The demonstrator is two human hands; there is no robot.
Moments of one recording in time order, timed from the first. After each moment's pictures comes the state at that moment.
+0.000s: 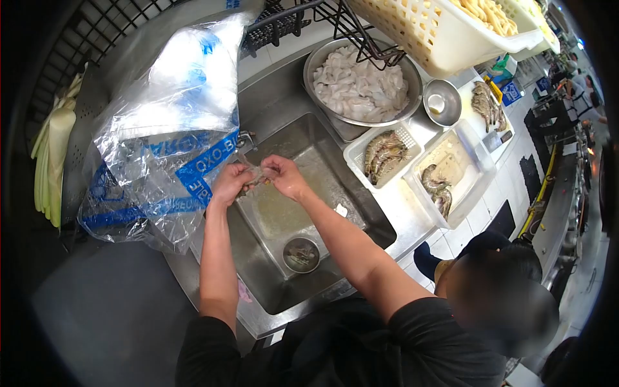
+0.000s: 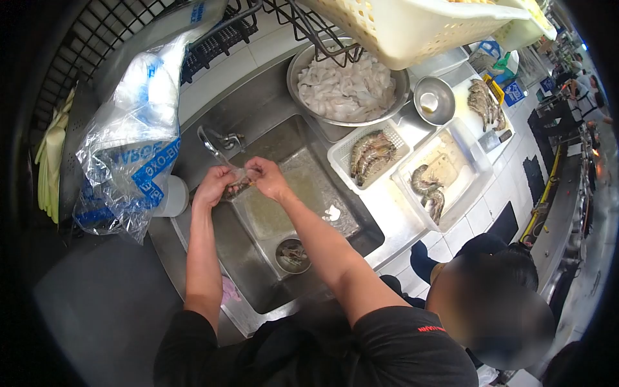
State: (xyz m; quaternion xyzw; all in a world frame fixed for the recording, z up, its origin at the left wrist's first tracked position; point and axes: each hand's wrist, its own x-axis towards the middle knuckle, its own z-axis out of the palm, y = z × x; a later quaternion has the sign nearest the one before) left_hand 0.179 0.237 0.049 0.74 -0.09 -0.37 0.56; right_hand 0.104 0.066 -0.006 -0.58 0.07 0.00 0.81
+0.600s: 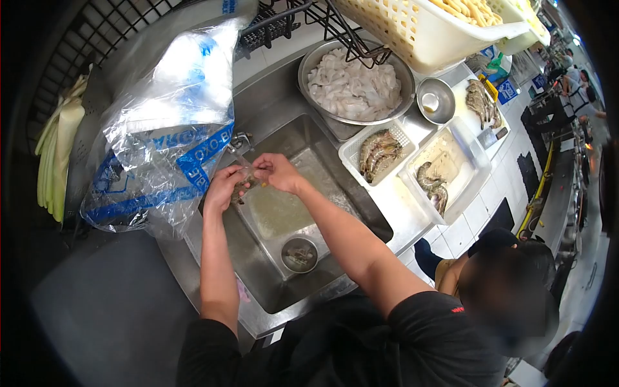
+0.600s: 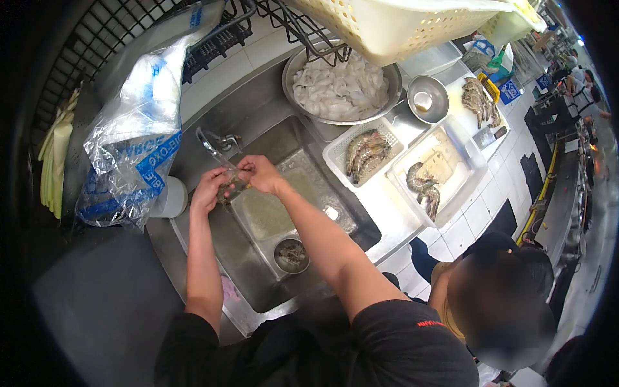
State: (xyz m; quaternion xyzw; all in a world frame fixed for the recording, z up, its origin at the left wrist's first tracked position) left_hand 0.165 0.244 0.062 0.69 -0.01 -0.35 0.63; right_hand 0.110 0.051 0.022 -0.65 0.03 0.10 0.75
